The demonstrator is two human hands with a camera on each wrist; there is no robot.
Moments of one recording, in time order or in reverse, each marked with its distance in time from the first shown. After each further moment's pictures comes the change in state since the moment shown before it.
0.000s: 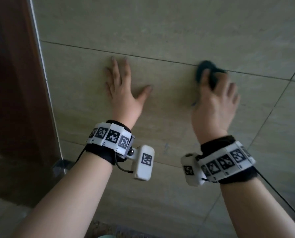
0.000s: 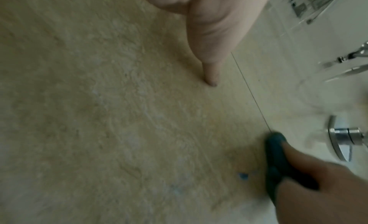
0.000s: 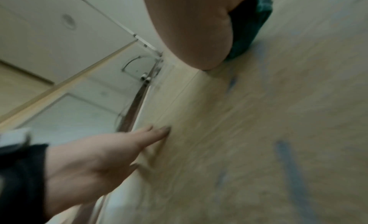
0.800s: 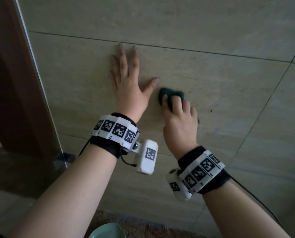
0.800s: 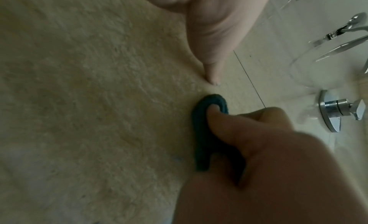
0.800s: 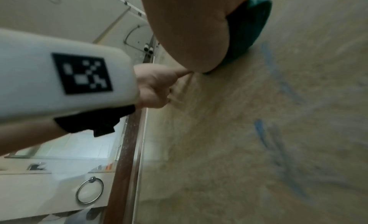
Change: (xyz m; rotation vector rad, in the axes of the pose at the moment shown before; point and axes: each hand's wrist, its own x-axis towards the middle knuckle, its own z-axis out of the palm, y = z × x) left_hand -0.009 0.012 0.017 0.099 -0.025 0.119; right_hand -0.064 -0.024 0.022 0.119 -0.122 -0.242
